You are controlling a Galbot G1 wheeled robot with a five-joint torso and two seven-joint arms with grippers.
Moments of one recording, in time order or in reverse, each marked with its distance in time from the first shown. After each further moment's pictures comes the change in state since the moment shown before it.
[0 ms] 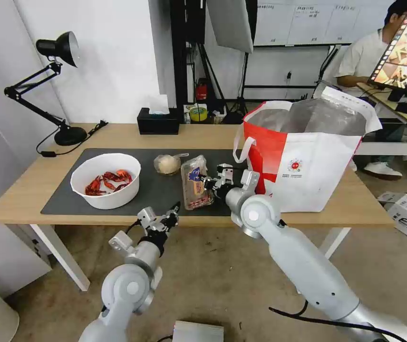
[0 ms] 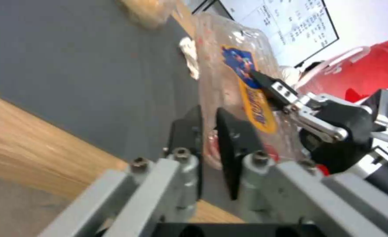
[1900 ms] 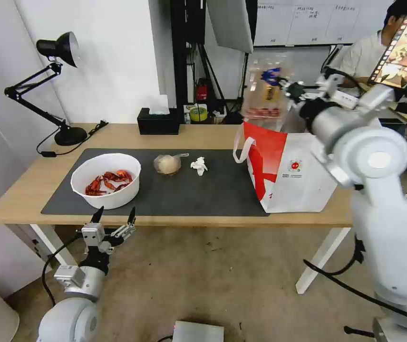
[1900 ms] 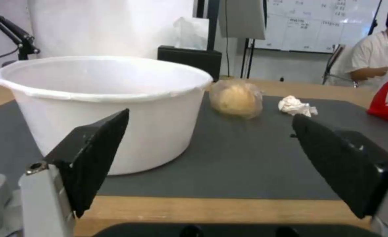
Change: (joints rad) left arm 0.235 0.056 -0.263 -0.012 0.689 -0.304 0.263; right arm 0.090 -0.132 0.550 0.357 0.347 0.000 0.355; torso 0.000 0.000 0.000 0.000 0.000
